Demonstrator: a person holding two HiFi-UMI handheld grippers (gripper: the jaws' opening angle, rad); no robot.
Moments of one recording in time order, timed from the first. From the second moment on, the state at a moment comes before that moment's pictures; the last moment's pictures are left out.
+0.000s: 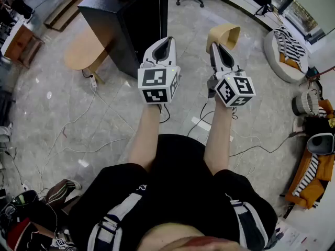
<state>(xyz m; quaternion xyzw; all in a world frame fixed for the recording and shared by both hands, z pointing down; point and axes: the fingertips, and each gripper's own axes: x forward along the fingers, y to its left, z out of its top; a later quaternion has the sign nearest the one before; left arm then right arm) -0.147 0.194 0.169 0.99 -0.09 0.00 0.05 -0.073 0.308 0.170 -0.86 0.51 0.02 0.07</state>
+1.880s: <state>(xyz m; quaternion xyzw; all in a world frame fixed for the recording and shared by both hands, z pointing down) 0.180 -0.016 0.293 0.98 -0.08 0.10 0.14 0.255 0.091 0.279 -0.85 0.51 -0.09 0.09</state>
